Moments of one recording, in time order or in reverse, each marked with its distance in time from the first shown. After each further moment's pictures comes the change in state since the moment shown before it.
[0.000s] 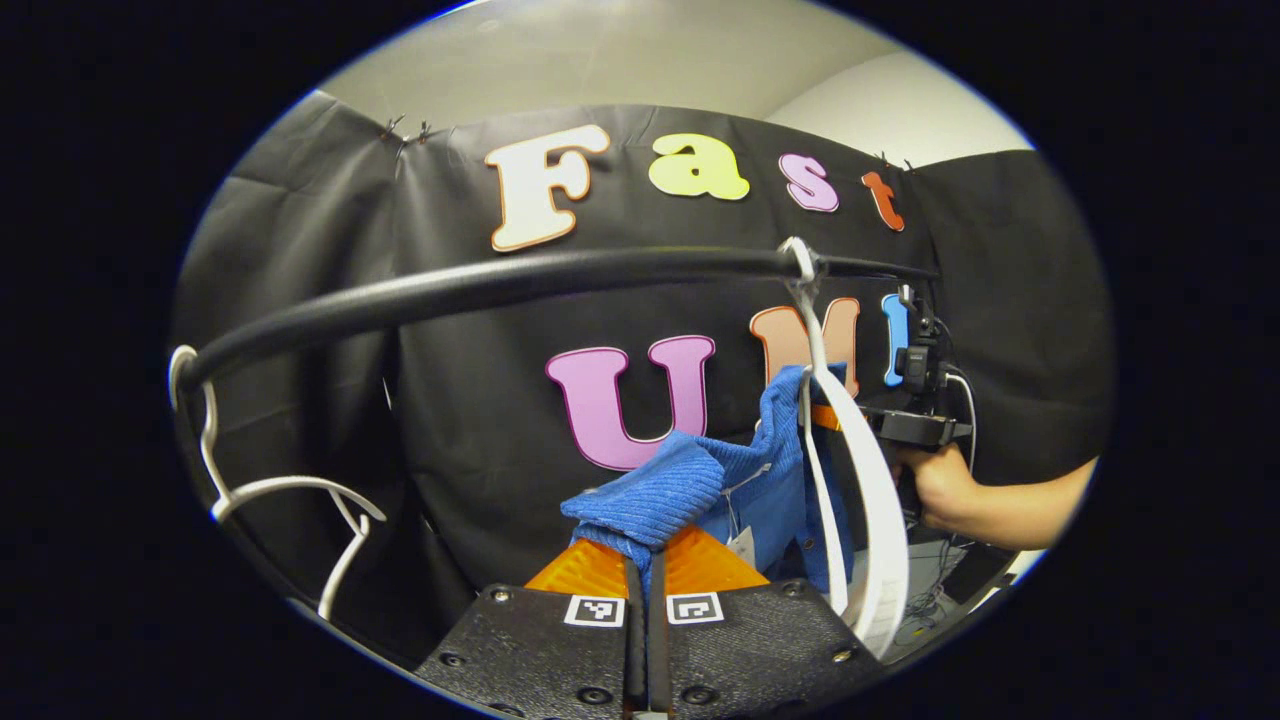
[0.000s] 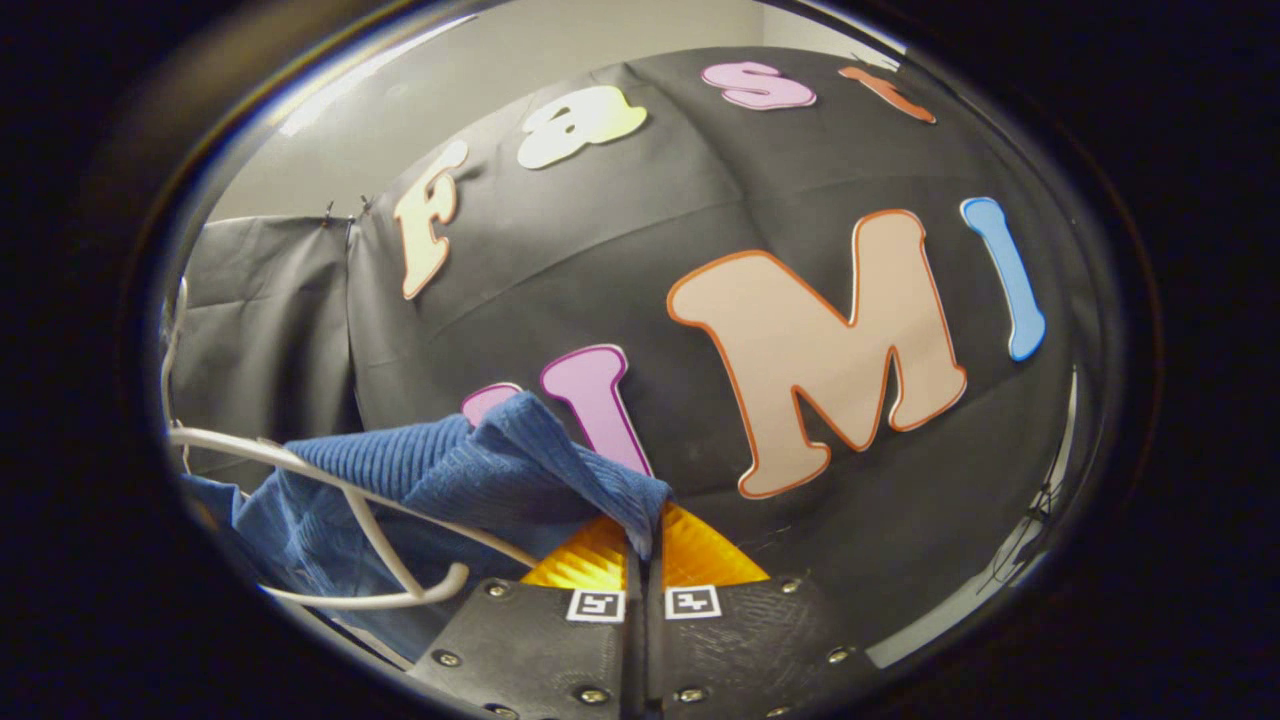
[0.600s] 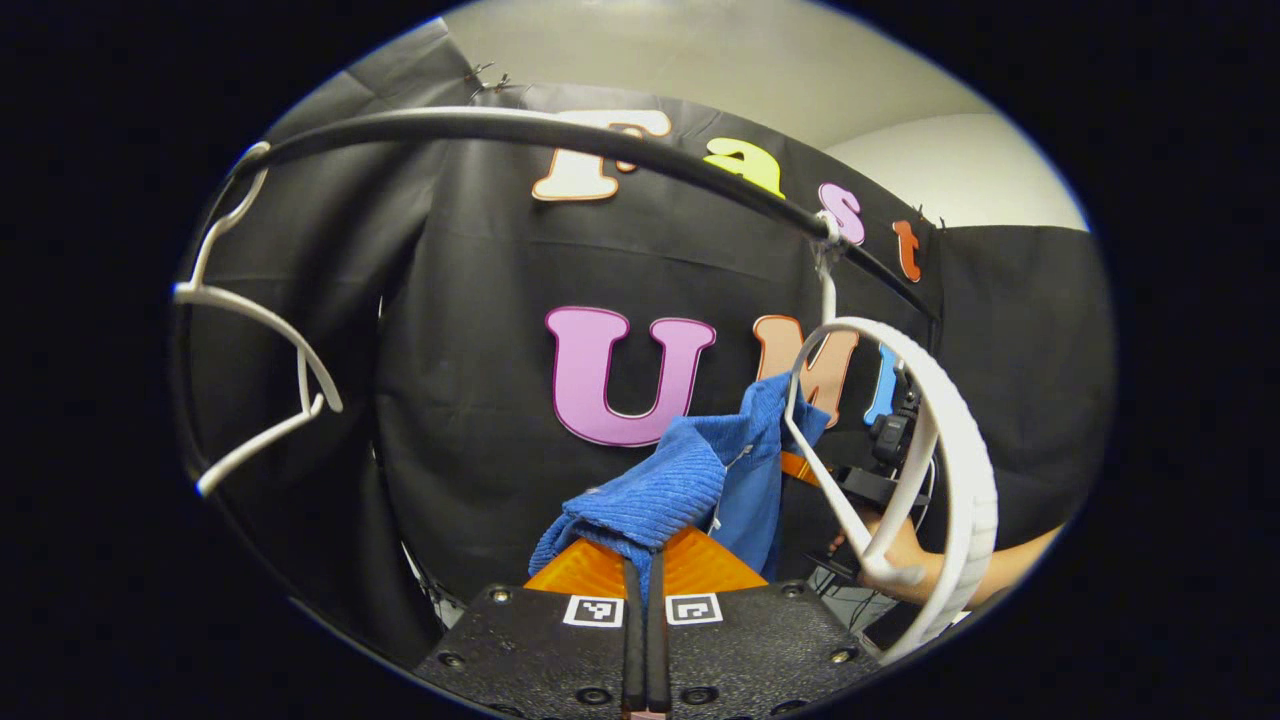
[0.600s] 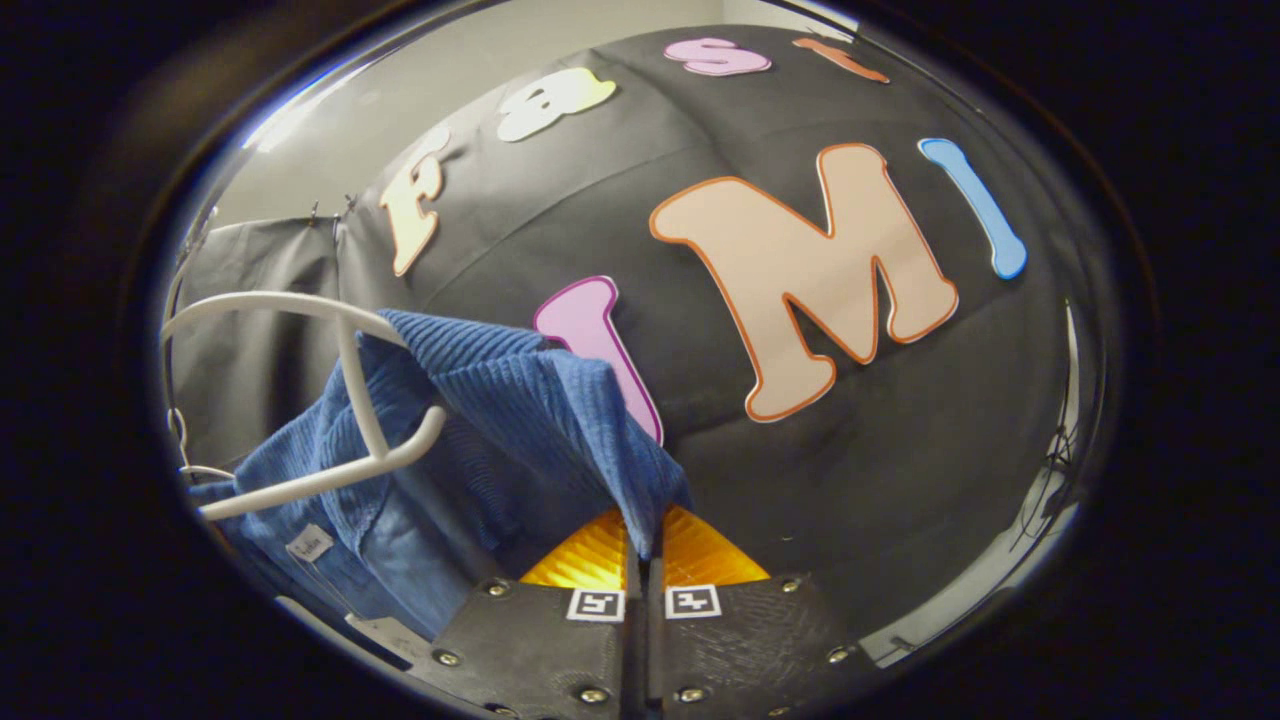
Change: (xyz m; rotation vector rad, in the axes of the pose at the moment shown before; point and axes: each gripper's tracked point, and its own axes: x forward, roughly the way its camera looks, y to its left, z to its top) left arm -0.007 -0.009 -0.064 -0.249 -0.013 -0.055; right arm -0.009 0.010 -0.068 0.104 0.033 -0.006
